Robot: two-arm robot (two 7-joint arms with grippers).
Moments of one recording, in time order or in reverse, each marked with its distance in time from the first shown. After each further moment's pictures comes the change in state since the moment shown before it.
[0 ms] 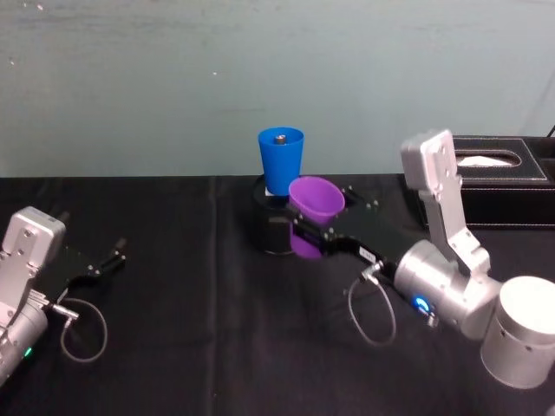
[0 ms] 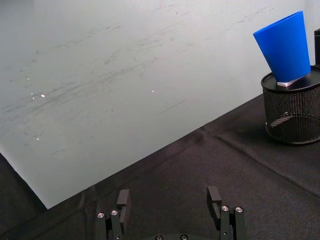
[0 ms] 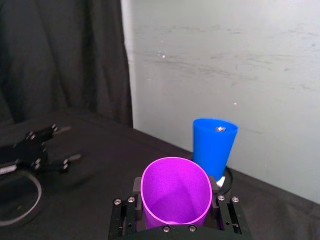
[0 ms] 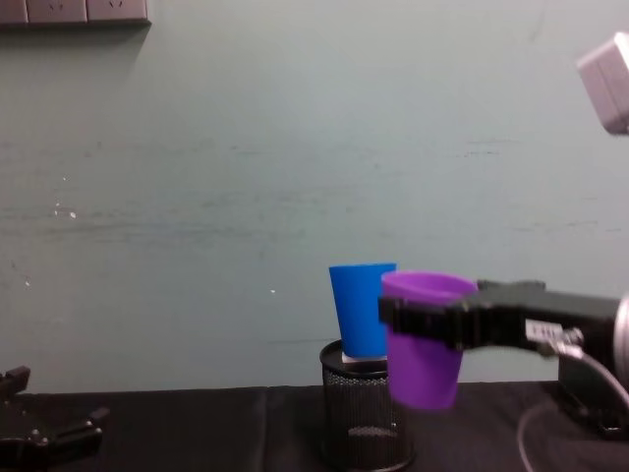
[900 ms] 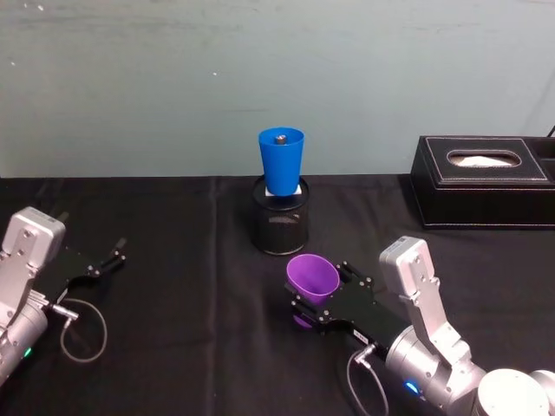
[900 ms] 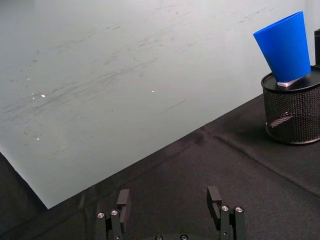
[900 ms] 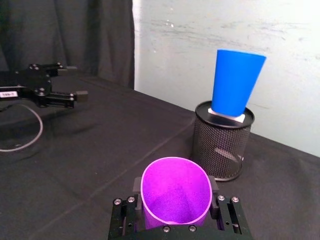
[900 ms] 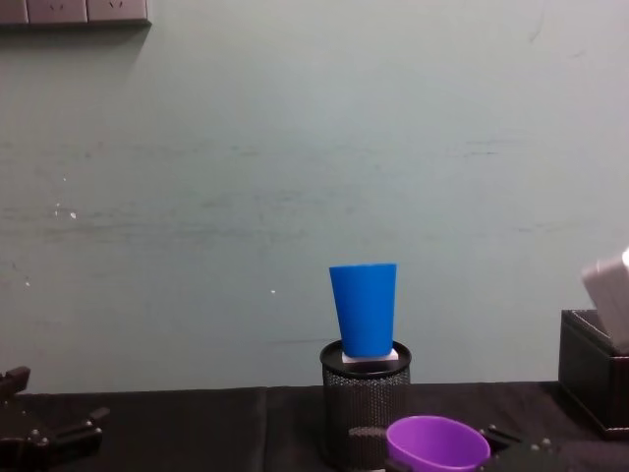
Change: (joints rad) left arm 0.000 0.000 0.000 0.000 0.000 0.000 0.000; right arm -0.129 -0.011 -0.042 0.148 -0.133 -0.270 -0.010
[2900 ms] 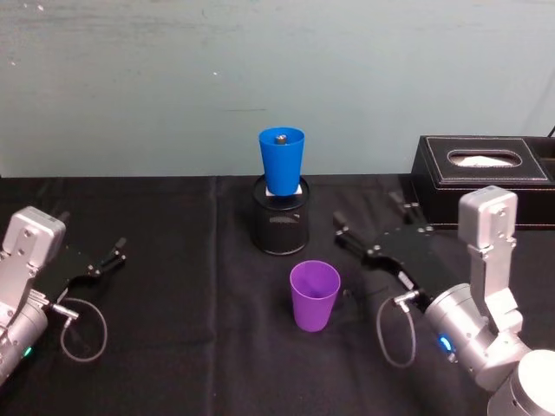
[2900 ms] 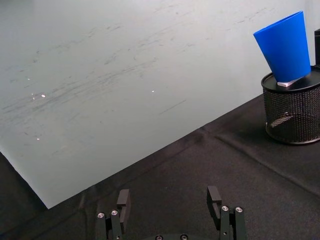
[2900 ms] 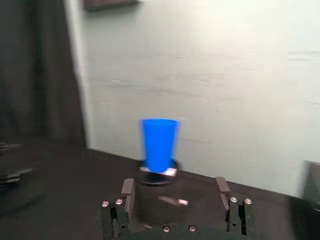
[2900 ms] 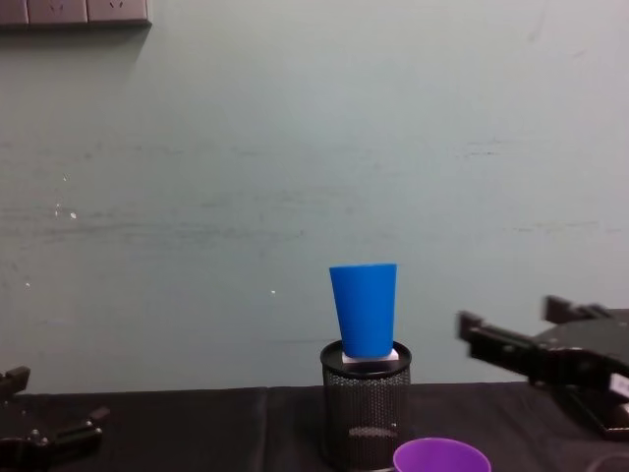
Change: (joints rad) left arm 0.000 0.000 0.000 0.000 0.000 0.000 0.000; right arm -0.063 -0.062 0.153 -0.150 0.042 -0.002 -0.126
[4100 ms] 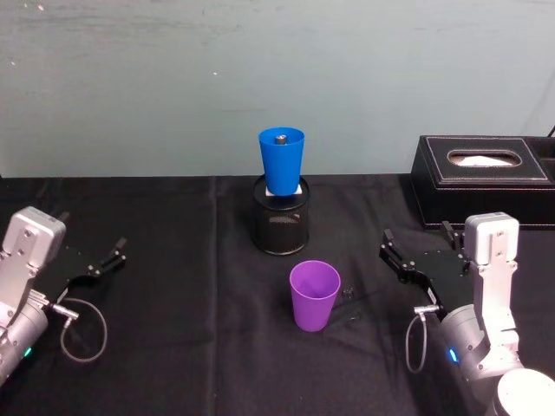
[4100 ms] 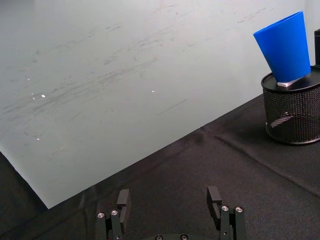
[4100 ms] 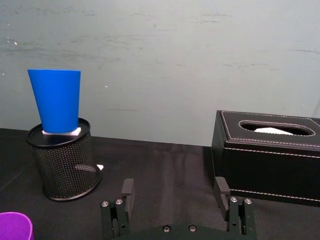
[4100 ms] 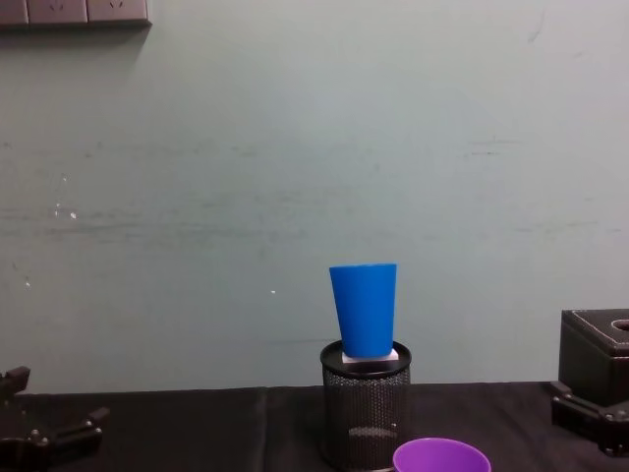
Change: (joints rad) left arm 0.000 0.000 0.000 0.000 0.000 0.000 0.000; right arm 0.000 -0.100 0.075 0.144 -0.158 -0.006 -0.226
